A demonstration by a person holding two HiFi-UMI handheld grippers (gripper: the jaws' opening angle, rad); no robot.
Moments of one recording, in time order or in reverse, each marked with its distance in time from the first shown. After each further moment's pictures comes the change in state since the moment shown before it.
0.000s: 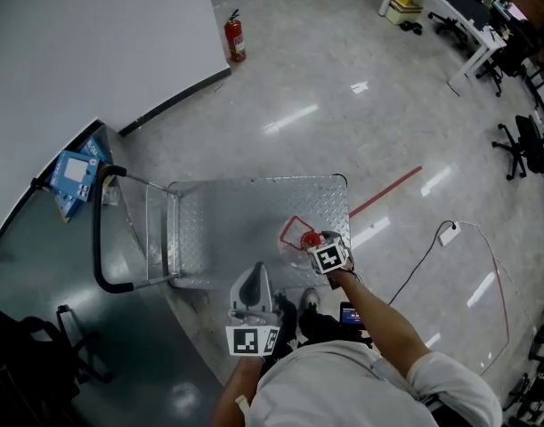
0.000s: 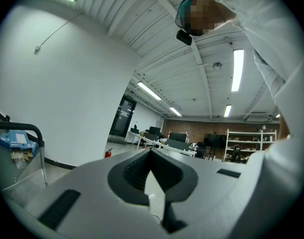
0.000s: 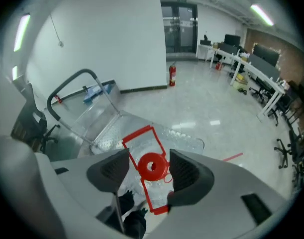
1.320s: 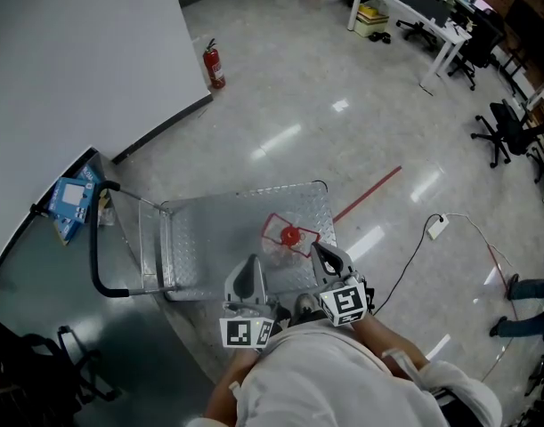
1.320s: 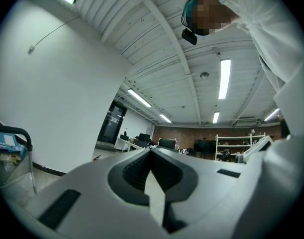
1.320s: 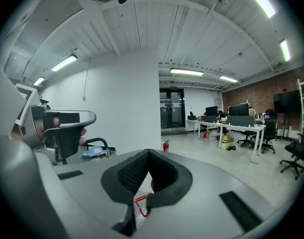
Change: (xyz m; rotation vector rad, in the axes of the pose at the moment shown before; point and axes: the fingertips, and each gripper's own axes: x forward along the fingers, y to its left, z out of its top) left arm -0.034 -0.072 0.032 0.011 -0.089 -0.107; right arm -0.292 0.047 0.034 -0.043 -0.903 -0.111
